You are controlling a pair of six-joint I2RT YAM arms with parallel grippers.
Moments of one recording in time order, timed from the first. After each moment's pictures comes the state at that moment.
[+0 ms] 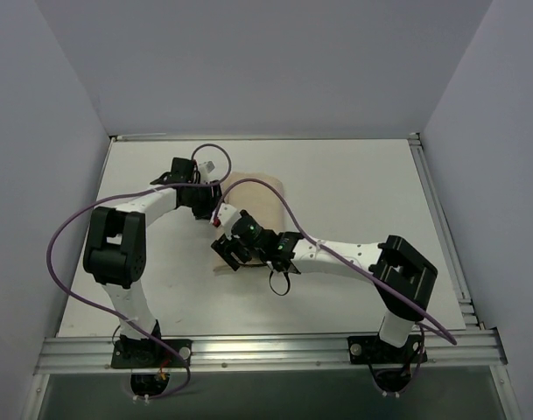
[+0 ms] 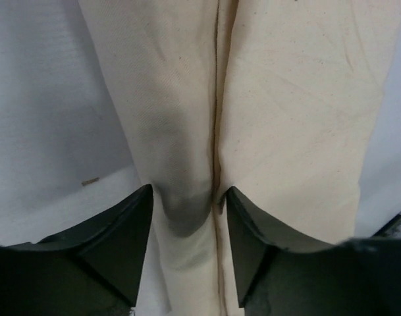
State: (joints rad) left arm -0.22 1.87 1.24 -0.37 0.47 -0.37; right arm 1.06 1.71 1.10 -0.03 0.20 0.02
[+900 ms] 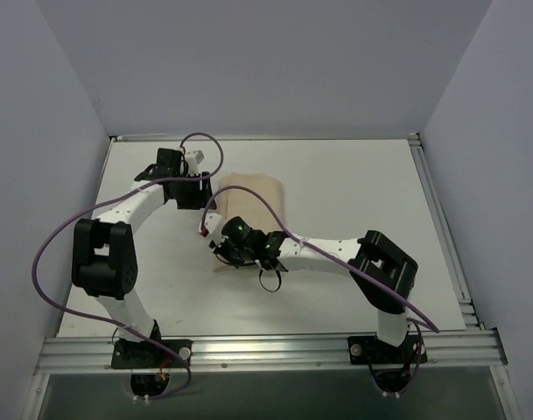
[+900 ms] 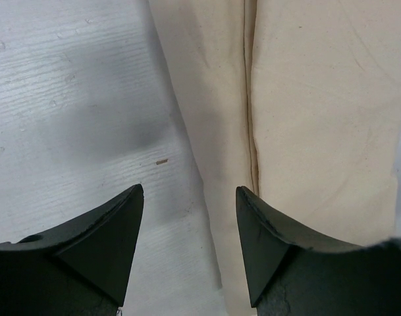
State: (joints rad) left arm -0.17 1.77 1.29 -0.48 0.34 -0.17; right arm 1.06 1.85 1.19 -0.04 0.04 -0.07
